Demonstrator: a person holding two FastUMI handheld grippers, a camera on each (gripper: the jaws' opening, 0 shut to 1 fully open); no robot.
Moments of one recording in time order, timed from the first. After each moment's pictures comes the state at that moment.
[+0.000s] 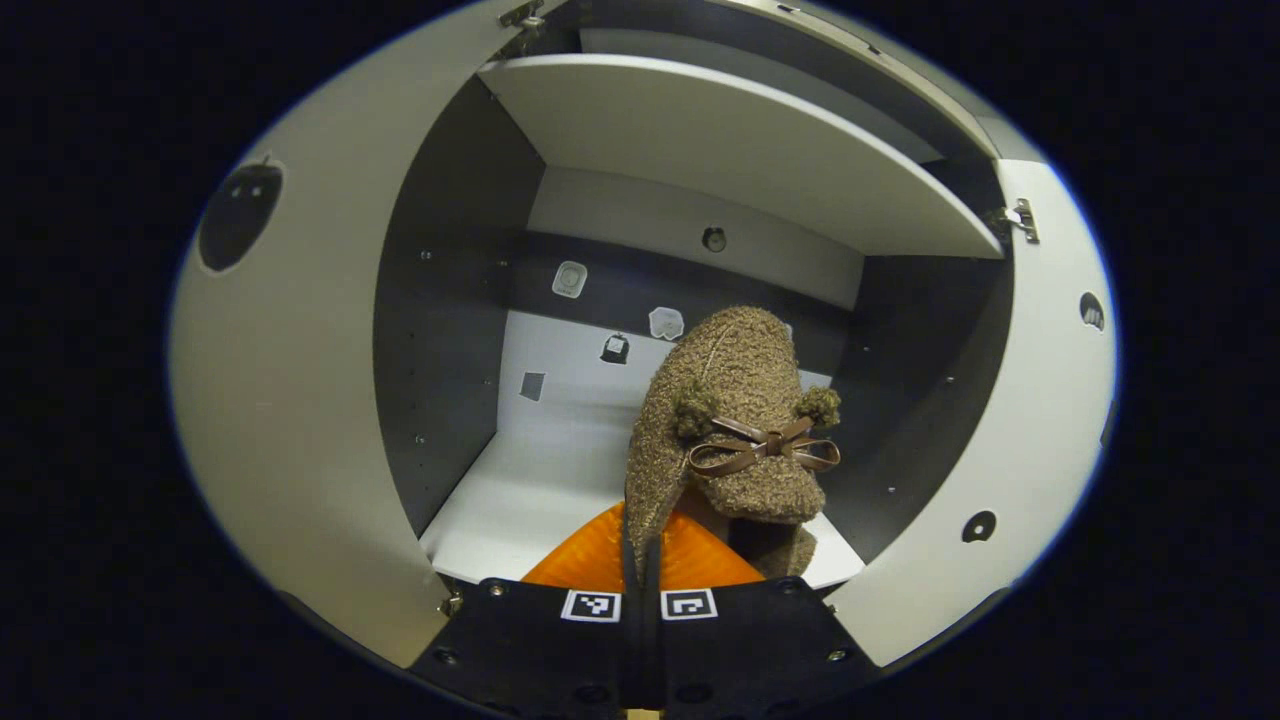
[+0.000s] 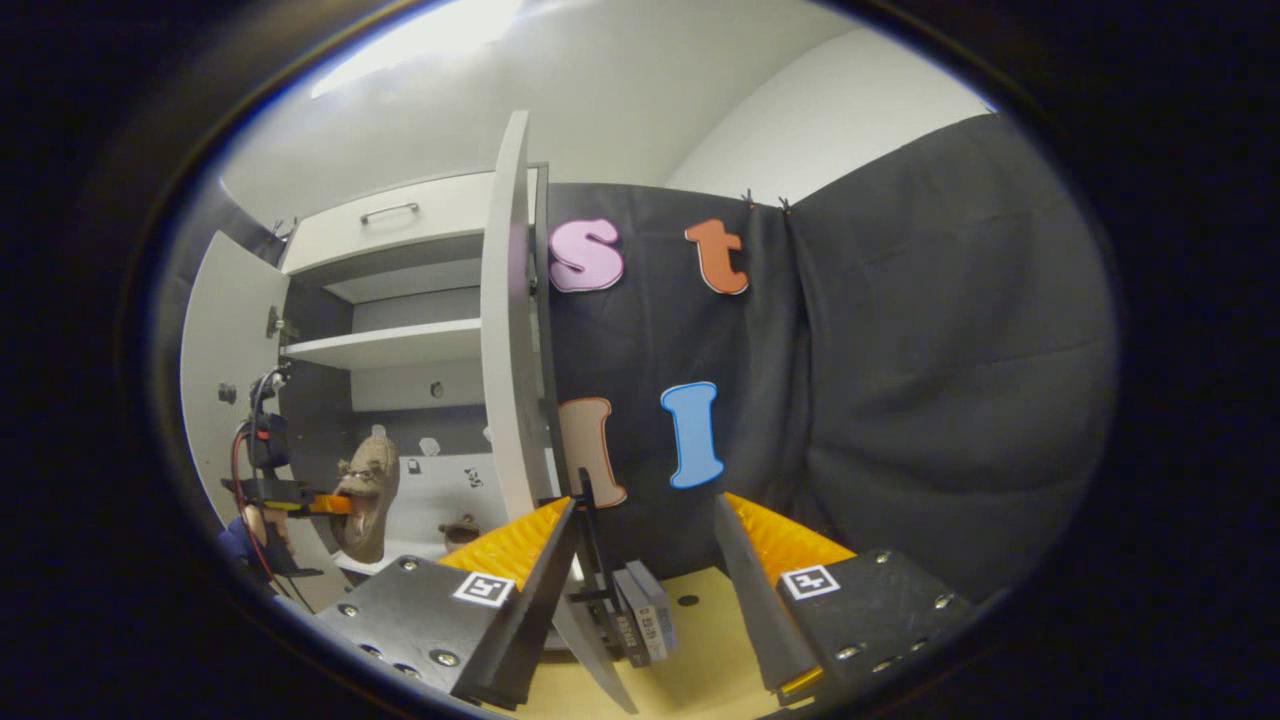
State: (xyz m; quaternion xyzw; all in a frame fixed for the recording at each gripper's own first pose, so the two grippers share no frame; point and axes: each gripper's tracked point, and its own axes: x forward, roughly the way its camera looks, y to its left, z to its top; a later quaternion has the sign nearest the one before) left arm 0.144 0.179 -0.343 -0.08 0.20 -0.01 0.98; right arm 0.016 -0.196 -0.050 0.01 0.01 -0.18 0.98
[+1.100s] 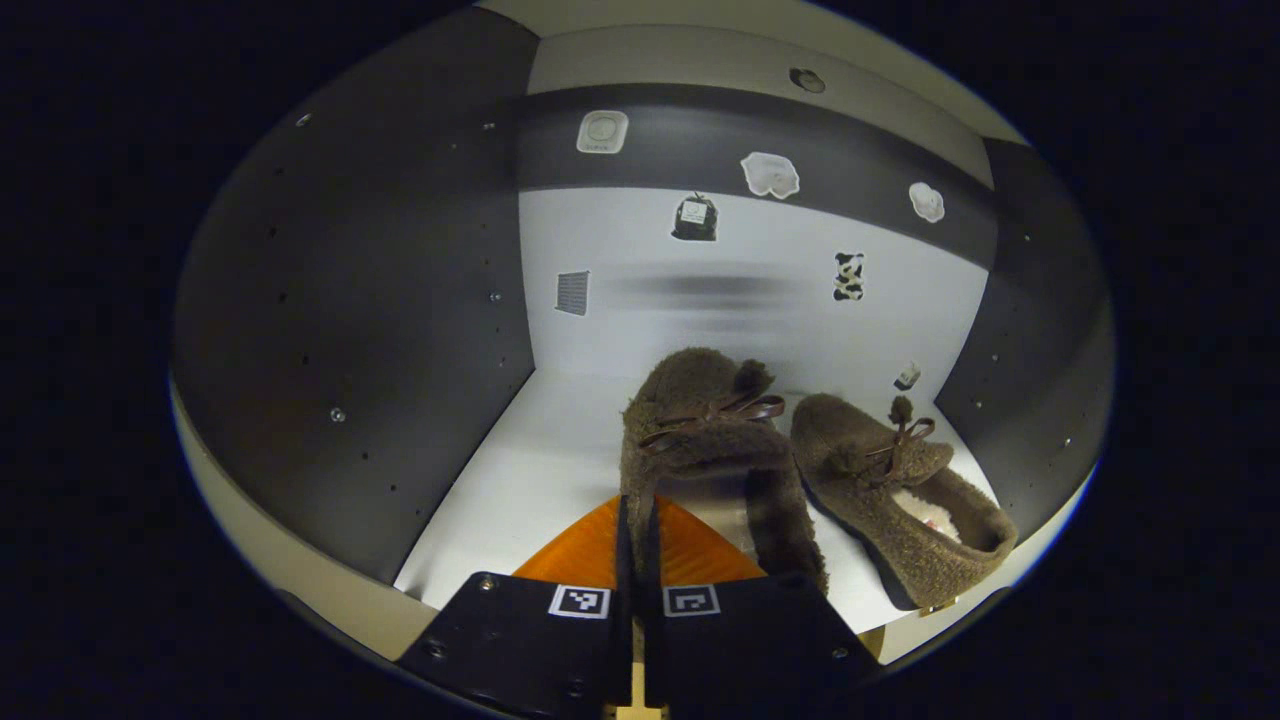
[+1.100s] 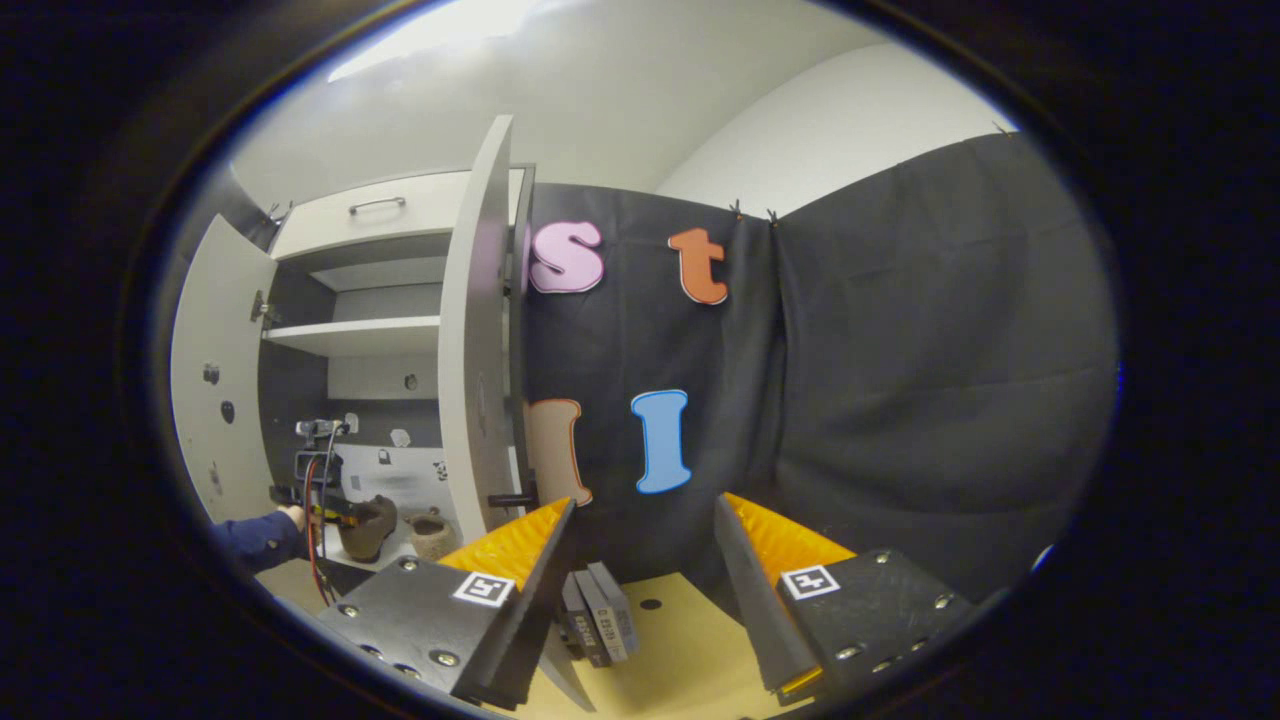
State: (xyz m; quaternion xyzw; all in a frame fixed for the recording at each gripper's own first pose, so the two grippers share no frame) left arm 0.219 0.222 -0.457 0.01 0.34 0.07 0.94; right arm 0.000 -0.225 -0.045 -0.02 0.01 -0.21 0.98
